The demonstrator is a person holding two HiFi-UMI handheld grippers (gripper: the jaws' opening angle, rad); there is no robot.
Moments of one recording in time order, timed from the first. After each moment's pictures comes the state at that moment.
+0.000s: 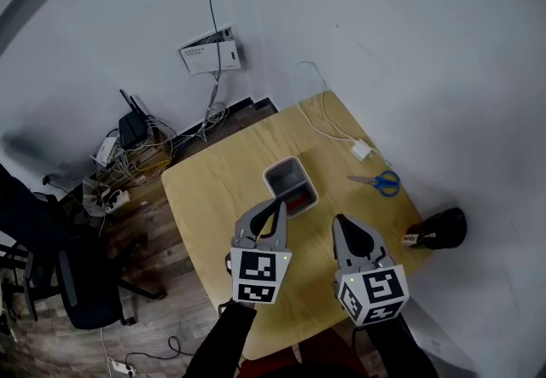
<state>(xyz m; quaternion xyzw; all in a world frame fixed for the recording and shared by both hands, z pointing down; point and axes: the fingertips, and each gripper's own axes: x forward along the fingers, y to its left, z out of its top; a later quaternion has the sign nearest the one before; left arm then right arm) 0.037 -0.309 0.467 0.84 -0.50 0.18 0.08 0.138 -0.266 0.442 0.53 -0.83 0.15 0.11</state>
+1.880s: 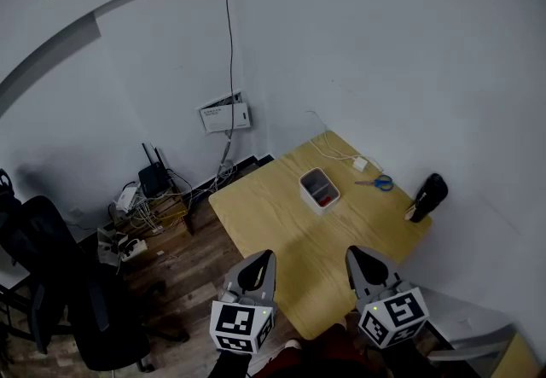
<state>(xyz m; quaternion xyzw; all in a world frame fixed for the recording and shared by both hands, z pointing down) -0.122 -0.105 0.355 0.89 -0.46 0.06 0.05 0.024 -0.073 0.331 0.56 -0.82 0.07 0.03</state>
